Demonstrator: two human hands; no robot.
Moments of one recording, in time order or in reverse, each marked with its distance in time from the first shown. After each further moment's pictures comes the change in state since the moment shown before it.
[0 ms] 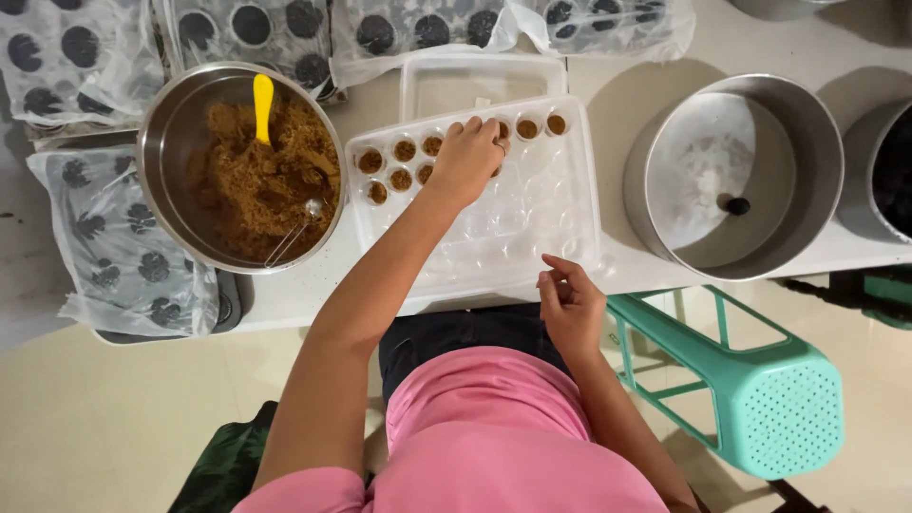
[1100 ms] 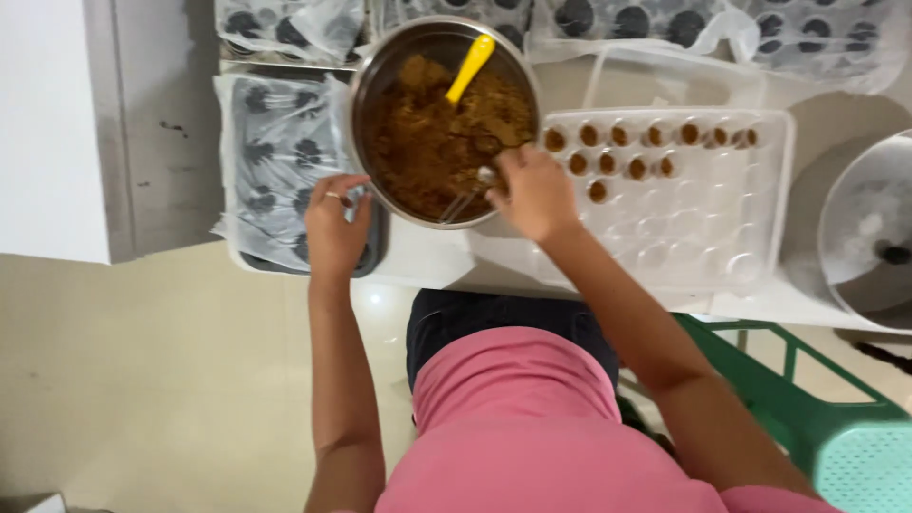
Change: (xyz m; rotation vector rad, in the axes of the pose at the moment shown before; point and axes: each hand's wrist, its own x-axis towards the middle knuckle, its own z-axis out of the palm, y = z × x) left_hand -0.353 -0.155 -0.203 -0.401 0.468 -0.781; right_hand 0.068 -0.106 0.280 -0.992 -0.512 -0.719
